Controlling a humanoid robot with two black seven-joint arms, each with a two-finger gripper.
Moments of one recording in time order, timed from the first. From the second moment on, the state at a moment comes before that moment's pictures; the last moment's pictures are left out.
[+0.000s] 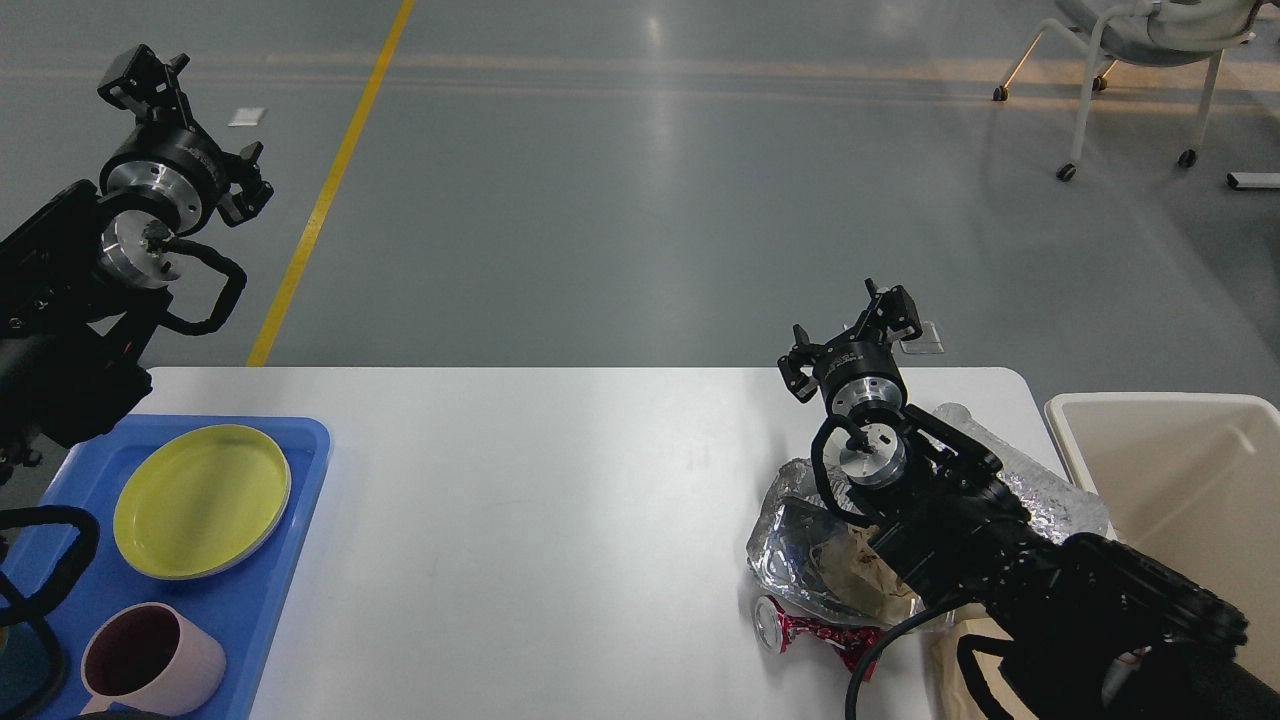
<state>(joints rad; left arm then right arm) -1.06 0.41 -0.77 -0.50 0.01 0.06 -0.05 0.85 0.16 0.66 0.17 0.29 0.13 0.40</state>
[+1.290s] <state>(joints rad) -0.91 0.25 -1.04 -0.50 -0.10 -0.05 -0.06 0.85 0.16 0.66 0.17 0.29 0.13 0.40</state>
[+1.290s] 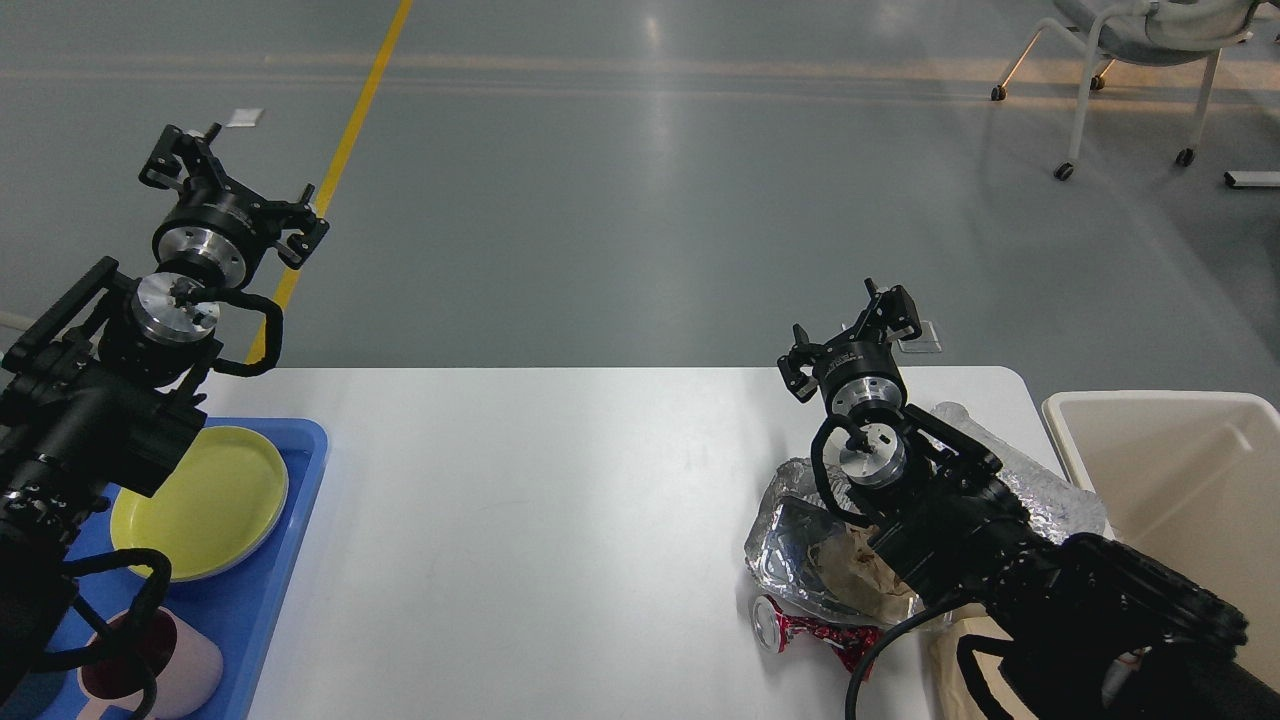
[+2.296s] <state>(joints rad) -0.84 0.10 -1.04 -0.46 -0.10 -0.22 -0.15 0.85 0.16 0.66 0.17 0.29 0.13 0.40</state>
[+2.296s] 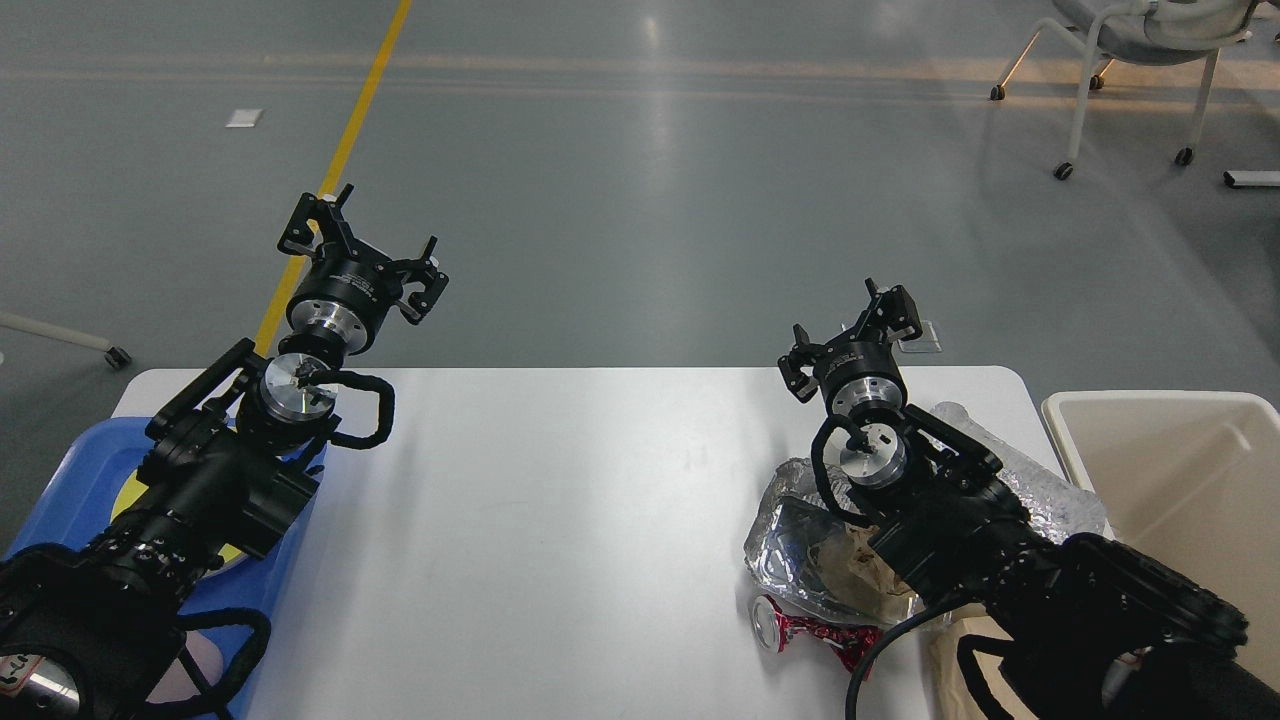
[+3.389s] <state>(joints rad) -0.67 0.03 -1.00 -0.44 -0.08 -0.31 -0.60 0.85 0.16 0.66 0.17 0.29 0.13 0.40</state>
